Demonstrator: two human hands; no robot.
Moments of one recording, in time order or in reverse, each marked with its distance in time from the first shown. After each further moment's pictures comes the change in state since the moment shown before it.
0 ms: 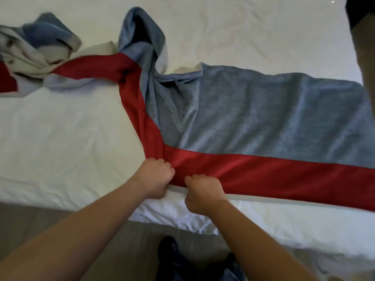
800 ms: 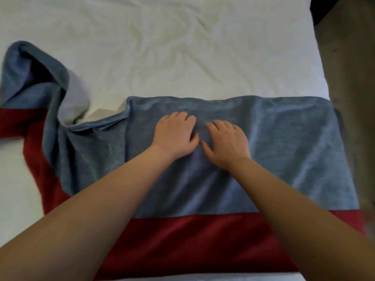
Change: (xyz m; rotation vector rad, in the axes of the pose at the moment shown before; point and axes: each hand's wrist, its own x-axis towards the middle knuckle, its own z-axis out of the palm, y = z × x) left_hand 0.305 0.027 -0.154 -0.205 0.426 -0.180; right_hand 0.093 0.296 -0.131 -0.123 0.330 0.225
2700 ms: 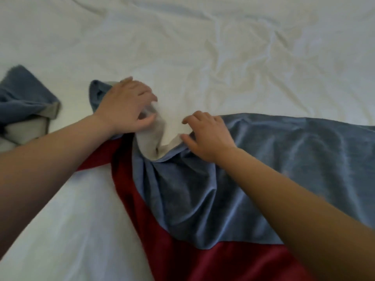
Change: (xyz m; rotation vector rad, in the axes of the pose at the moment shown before) left_hand -0.021 -0.346 -0.091 0.094 -0.047 0.117; right_hand 0.174 -0.224 -0.019 0.242 -0.108 -0.194
